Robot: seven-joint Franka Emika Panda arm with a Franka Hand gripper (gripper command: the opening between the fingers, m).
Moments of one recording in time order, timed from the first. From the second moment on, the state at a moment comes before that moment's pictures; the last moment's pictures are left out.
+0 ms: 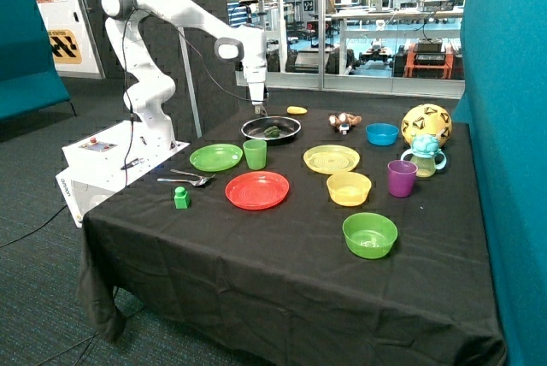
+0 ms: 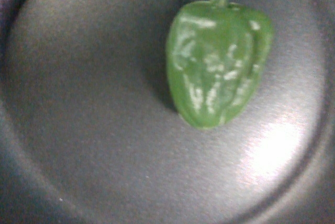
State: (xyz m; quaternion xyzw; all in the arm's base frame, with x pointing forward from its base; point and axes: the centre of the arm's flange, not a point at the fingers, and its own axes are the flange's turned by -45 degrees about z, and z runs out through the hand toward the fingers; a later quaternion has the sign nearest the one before) arm 0.430 0.099 0.393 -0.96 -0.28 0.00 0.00
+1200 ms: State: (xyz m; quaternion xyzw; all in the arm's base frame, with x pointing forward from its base) arm 0.438 0.124 0.335 -0.97 -0.26 0.00 0.00
